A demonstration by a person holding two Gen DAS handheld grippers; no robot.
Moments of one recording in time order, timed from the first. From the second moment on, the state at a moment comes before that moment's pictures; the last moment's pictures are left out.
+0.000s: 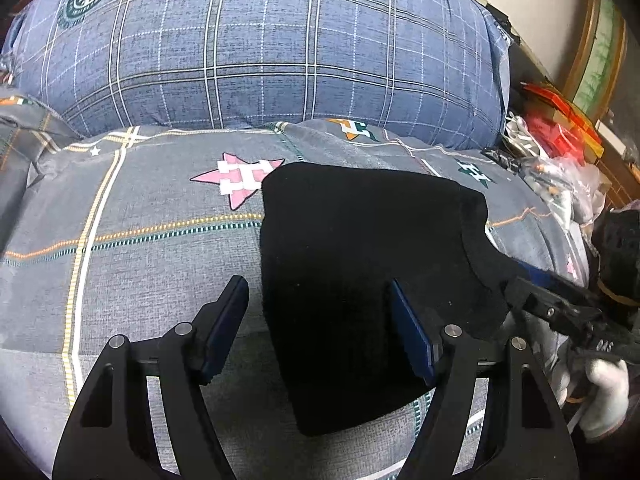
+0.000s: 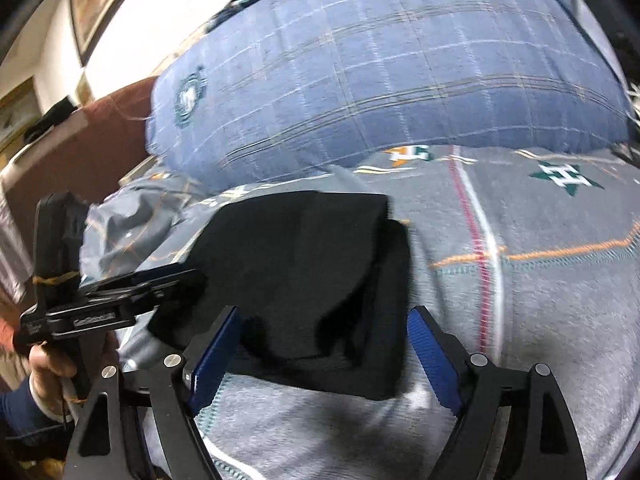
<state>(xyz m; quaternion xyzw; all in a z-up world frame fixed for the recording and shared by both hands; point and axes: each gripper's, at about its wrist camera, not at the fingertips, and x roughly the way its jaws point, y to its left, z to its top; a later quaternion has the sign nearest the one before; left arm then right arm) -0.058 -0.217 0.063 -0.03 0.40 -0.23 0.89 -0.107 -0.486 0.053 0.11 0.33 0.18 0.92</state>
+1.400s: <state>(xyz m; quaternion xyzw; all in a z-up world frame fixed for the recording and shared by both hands) -0.044 -0.177 0.091 -0.13 0.39 -0.29 0.86 -0.088 -0.456 0.073 0.14 0.29 0.24 0.92</state>
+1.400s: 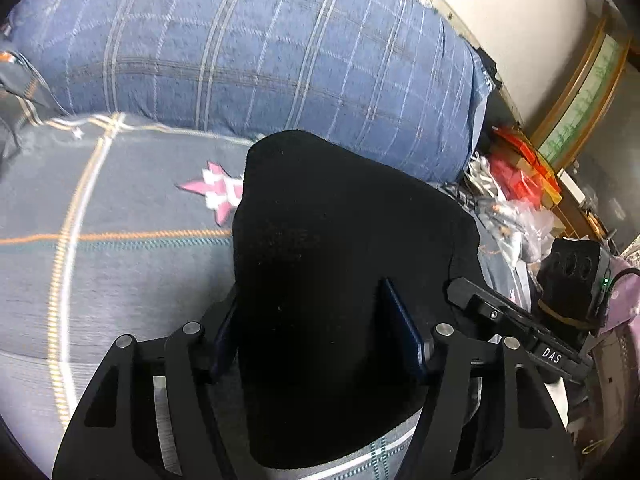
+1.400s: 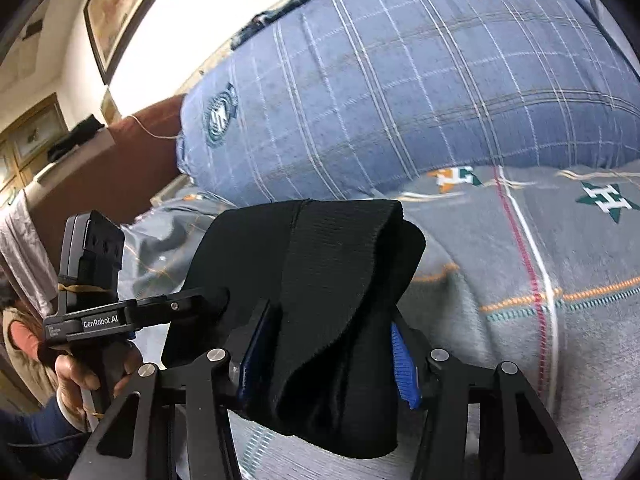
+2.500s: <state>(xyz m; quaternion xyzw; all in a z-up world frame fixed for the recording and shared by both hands) 0.024 -0.108 0.108 -0.16 0.37 -0.18 0.90 0.004 -0.367 0.096 0.12 0.30 0.29 0.90</state>
